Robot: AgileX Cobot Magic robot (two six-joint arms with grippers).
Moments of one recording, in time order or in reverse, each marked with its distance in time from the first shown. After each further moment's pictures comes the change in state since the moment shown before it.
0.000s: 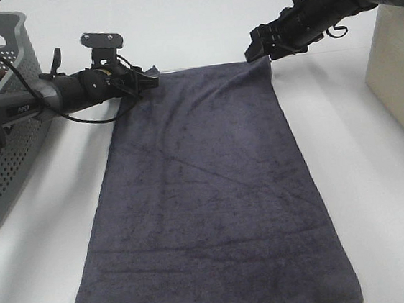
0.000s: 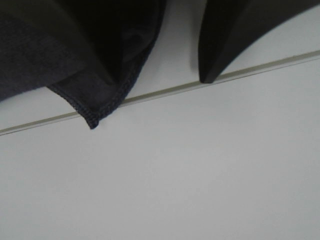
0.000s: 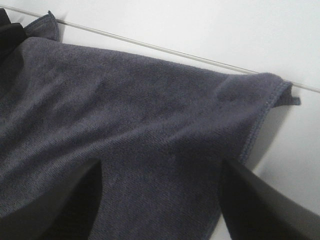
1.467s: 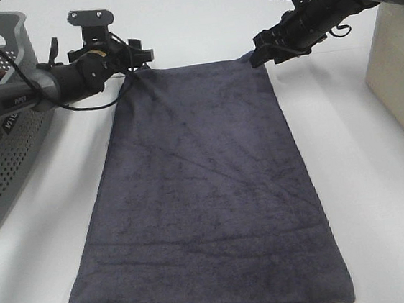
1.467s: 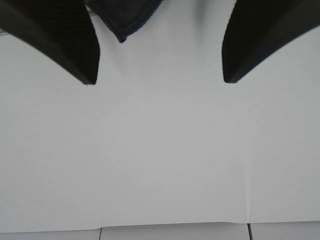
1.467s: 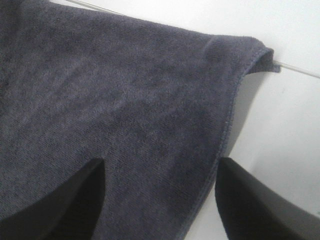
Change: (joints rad) left arm -0.009 -0.047 0.000 -0.044 -0.168 0.000; right arm 0.000 -0.011 0.000 -0.084 0.038 0.014
